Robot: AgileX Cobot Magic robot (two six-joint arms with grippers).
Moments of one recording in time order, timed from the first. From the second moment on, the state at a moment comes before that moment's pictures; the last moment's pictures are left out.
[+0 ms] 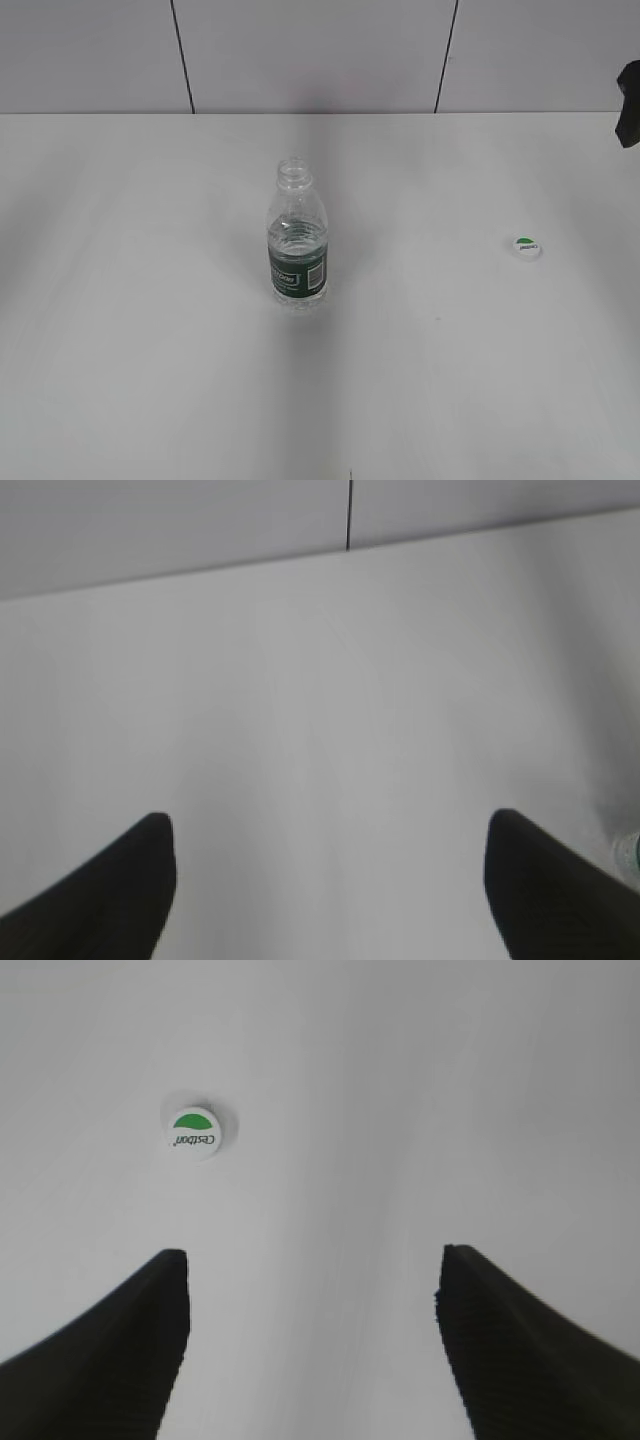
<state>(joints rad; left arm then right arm) -0.01 1.19 -1.13 -0.09 0.75 0.16 0.05 1.68 -1.40 -0.05 1.02 -0.20</state>
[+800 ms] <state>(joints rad) -0.01 0.22 -0.72 -0.11 0.93 0.18 0.05 1.66 -1.40 -0.04 1.01 -0.20</state>
